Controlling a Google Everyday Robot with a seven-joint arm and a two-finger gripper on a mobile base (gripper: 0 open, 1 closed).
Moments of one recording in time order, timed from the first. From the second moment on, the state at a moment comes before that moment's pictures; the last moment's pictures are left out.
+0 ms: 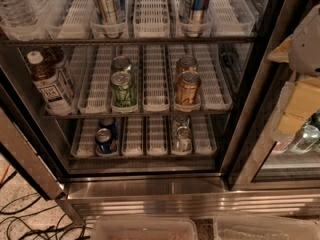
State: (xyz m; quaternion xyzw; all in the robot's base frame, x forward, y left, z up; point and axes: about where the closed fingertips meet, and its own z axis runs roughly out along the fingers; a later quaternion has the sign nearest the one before) arm 0.438 -0.217 0.976 -0.60 0.78 -0.03 0.16
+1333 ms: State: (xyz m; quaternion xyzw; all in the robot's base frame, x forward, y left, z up) arm 0.425 -0.140 0.896 -0.57 0.77 0.08 0.26
